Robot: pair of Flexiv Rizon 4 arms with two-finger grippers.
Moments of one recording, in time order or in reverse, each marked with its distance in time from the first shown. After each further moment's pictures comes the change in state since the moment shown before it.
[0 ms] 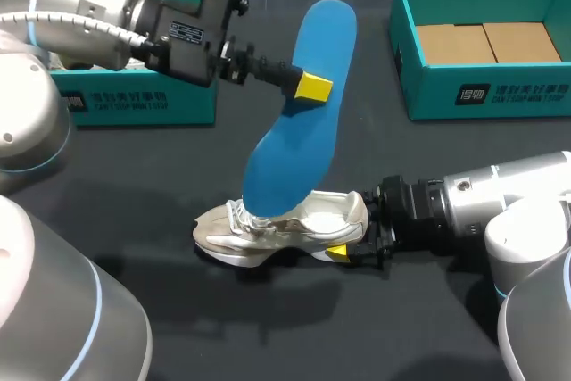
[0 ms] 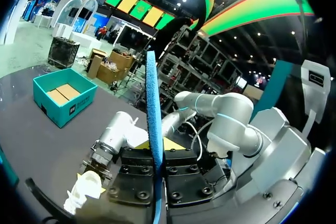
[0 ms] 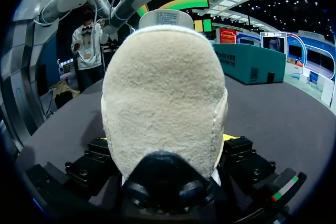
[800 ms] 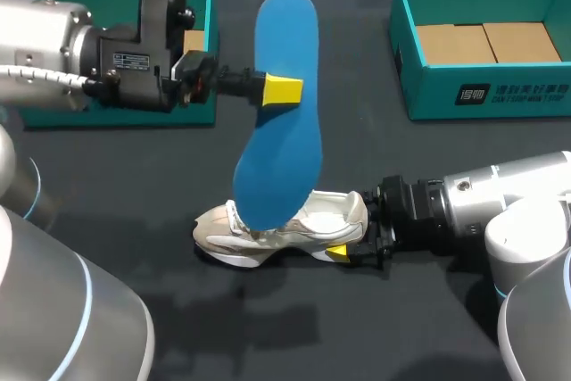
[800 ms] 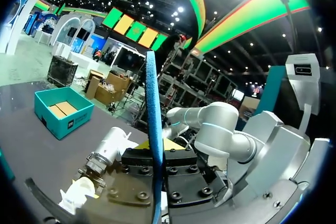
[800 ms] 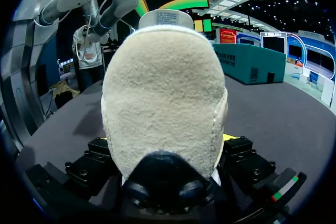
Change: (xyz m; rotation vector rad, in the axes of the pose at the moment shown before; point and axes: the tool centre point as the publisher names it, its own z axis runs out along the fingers) left arm 0.040 0.007 -0.029 0.173 0.012 0.047; right arm 0.000 0.000 0.000 0.000 0.000 0.000
